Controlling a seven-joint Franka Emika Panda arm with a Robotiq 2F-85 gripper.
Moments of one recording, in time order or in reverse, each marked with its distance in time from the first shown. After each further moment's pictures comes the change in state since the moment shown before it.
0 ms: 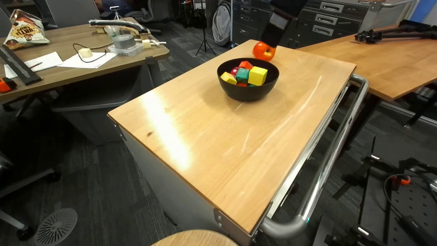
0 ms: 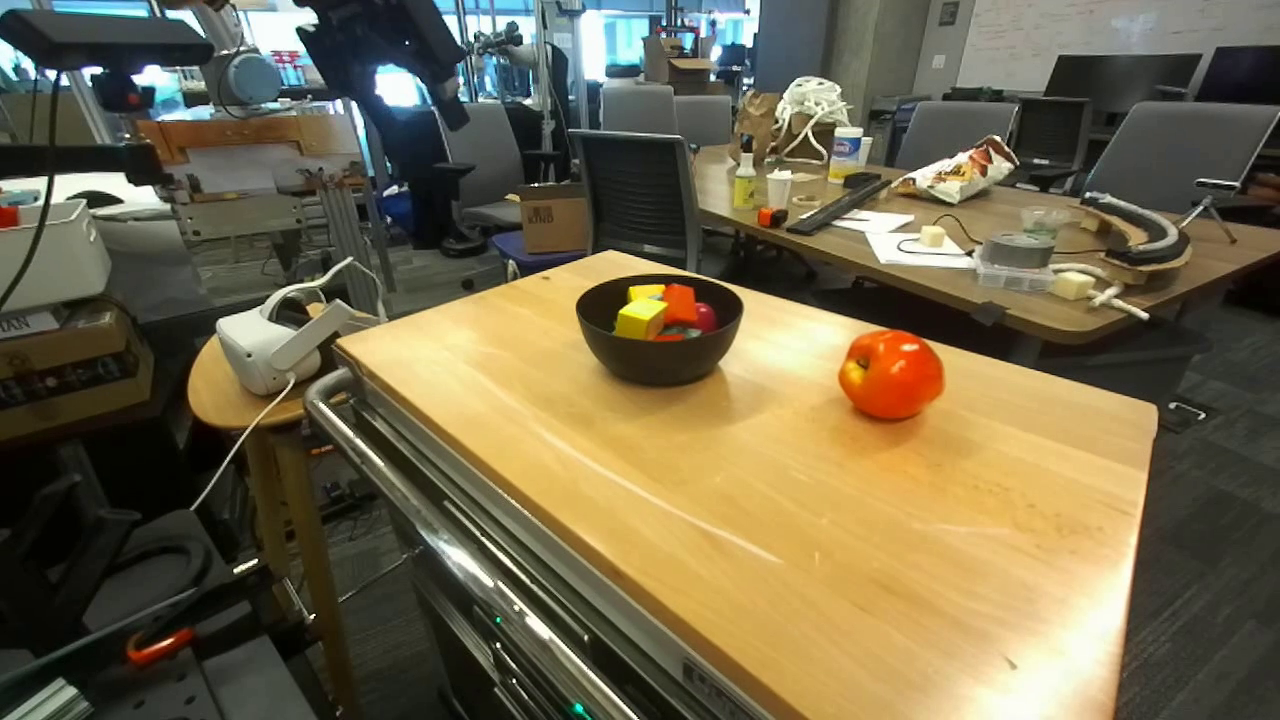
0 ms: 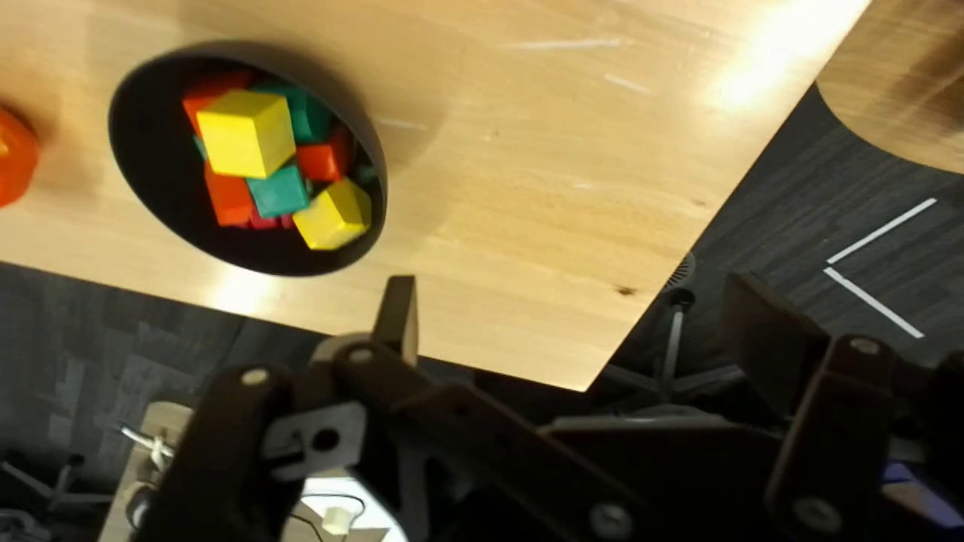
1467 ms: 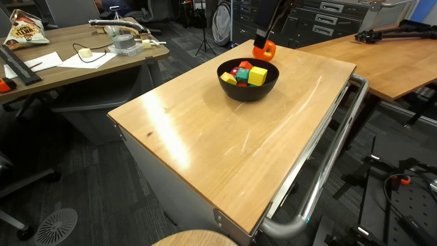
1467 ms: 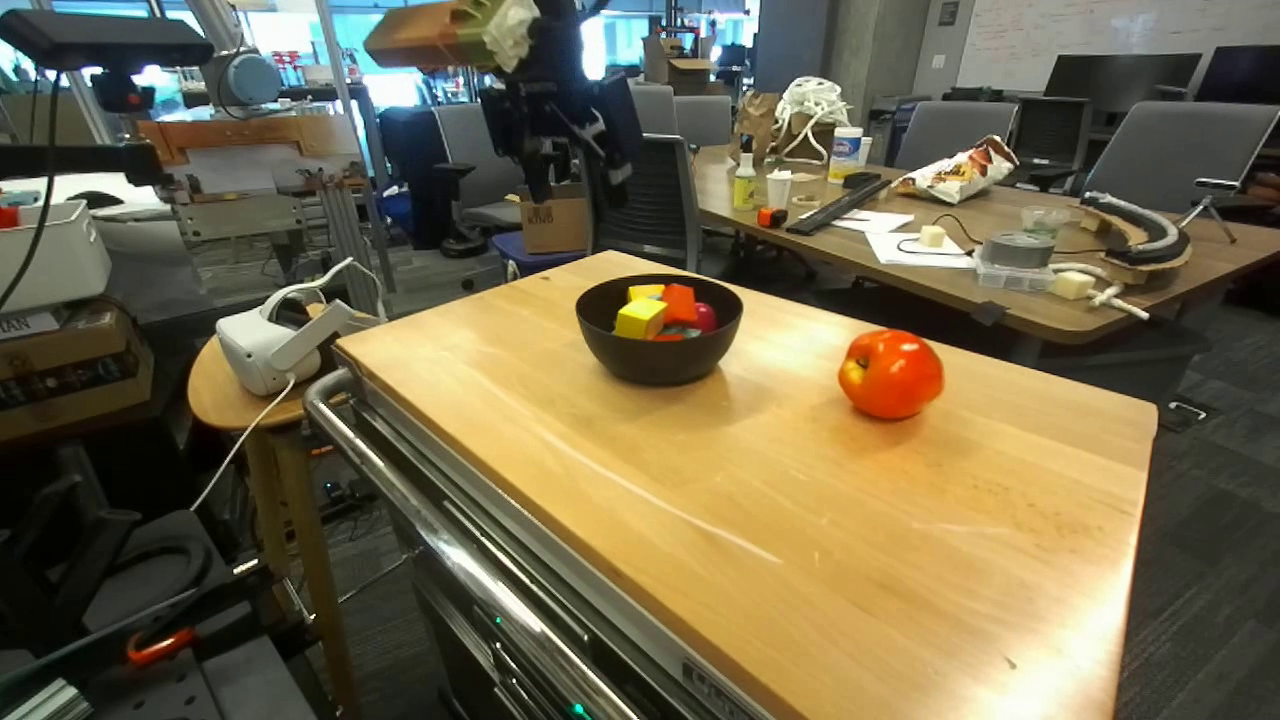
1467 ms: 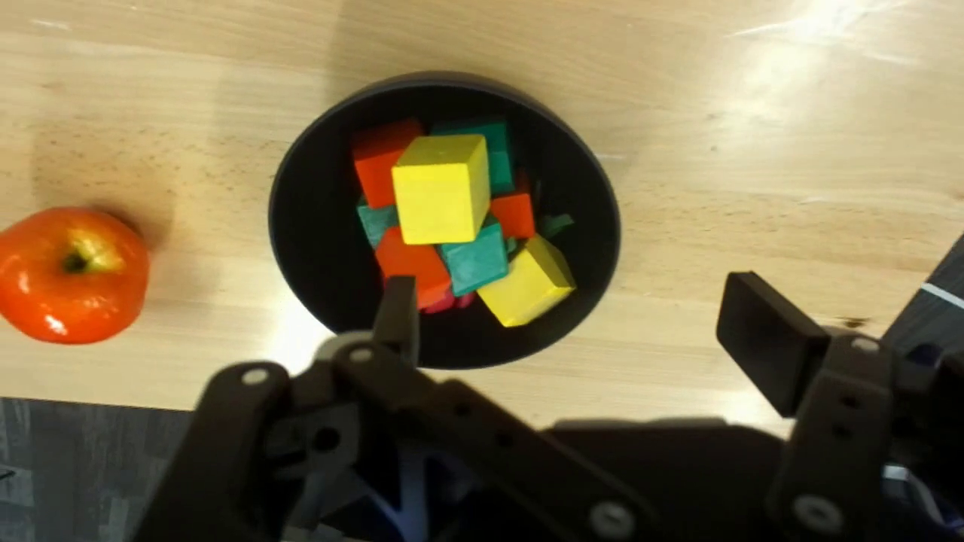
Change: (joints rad) arm -0.098 0.276 -0.210 0.120 0.047 0.044 -0.174
